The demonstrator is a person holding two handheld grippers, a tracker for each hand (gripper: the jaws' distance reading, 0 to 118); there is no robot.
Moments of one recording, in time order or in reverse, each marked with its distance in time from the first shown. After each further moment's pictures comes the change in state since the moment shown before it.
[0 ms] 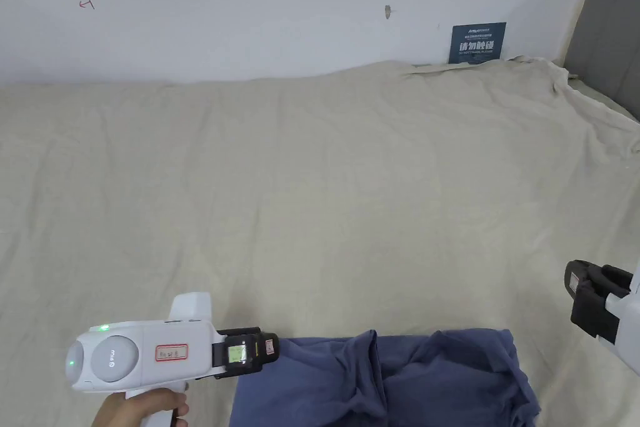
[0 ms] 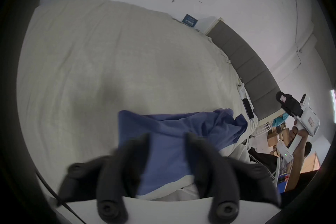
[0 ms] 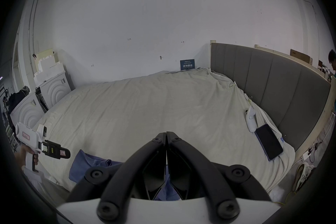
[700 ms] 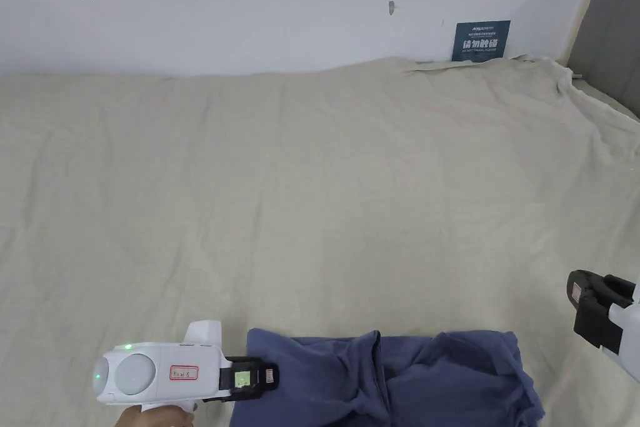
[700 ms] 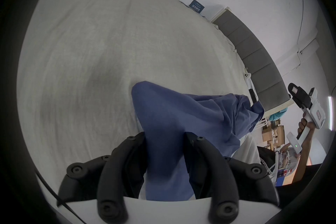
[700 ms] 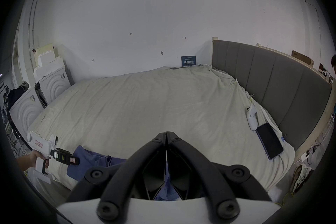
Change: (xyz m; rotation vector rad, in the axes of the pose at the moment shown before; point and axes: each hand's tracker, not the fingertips) left arm -0.040 -0.026 -0.060 -0.104 -0.040 0.011; right arm -0.004 -0.004 -0.005 -0.033 -0.005 0.018
